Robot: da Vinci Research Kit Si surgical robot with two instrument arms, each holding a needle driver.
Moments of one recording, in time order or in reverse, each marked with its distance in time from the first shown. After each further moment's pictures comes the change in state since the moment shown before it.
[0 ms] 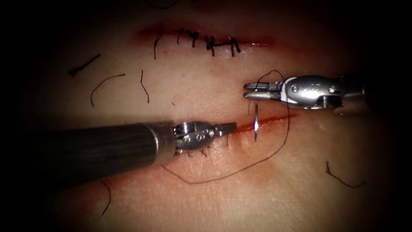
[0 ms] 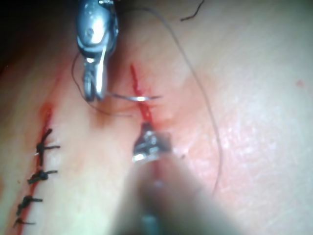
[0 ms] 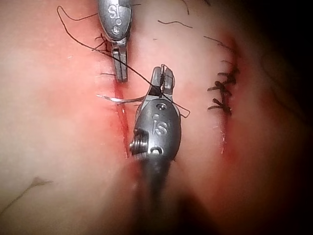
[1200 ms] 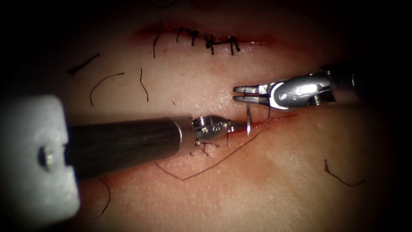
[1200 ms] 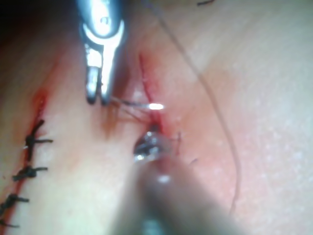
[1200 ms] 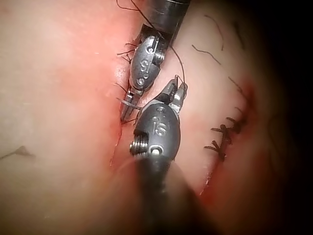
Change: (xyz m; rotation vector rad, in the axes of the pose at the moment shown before) right arm 0.000 0.000 0.003 -0.011 -0.040 -0.334; left arm -0.005 -0.003 0.007 -0.063 -0.038 -0.066
